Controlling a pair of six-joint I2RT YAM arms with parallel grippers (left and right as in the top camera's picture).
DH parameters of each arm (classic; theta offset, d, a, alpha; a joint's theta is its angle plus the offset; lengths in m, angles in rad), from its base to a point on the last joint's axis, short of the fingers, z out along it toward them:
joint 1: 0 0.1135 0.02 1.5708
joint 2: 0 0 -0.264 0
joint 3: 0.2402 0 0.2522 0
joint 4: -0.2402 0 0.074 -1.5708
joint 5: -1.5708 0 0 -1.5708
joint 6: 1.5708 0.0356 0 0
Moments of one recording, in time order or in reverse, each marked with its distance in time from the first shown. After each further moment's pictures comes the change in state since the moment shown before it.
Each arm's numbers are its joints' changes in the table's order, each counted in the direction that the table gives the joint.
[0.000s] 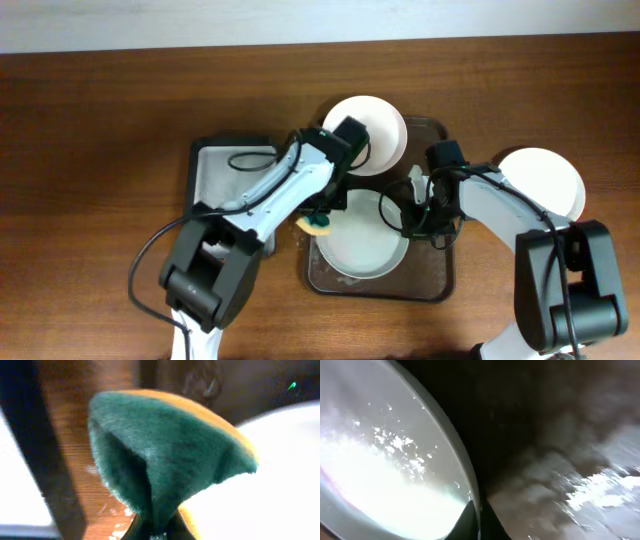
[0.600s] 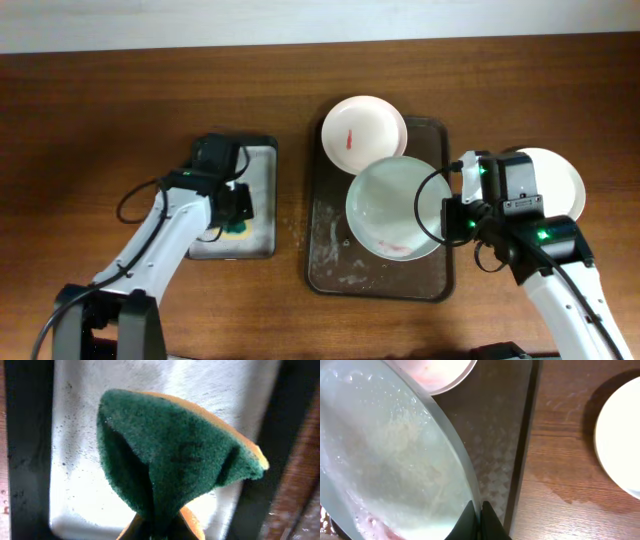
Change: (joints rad) left arm 0.435 0.473 -0.603 0.385 -0.020 0.214; right arm -0.002 0.665 -0.008 -0.126 -0.274 -0.007
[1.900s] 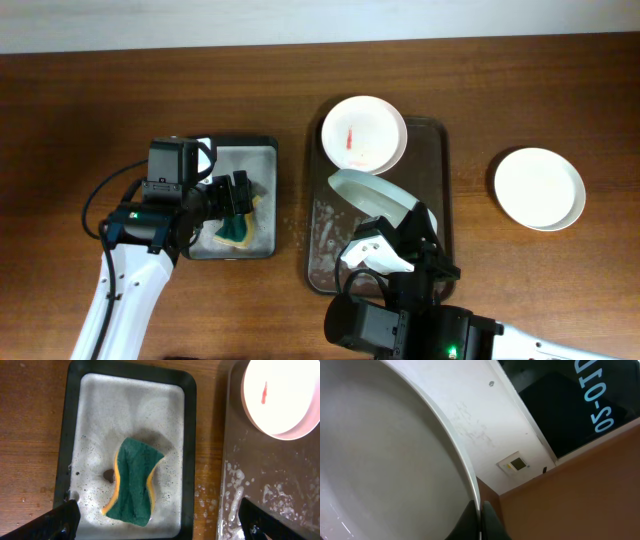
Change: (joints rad) left arm 0.070 0.357 -0.002 0.002 -0.145 0.111; right arm 1.145 0.012 0.000 0.012 -1.547 -0.011
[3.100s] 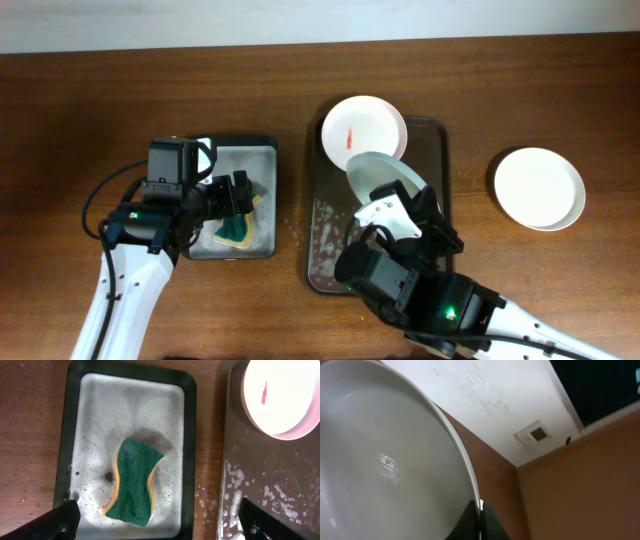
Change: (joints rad) left arm 0.000 0.000 0.000 -0.001 0.000 0.000; right arm -0.242 -0.029 -0.003 0.090 0.220 -0.027
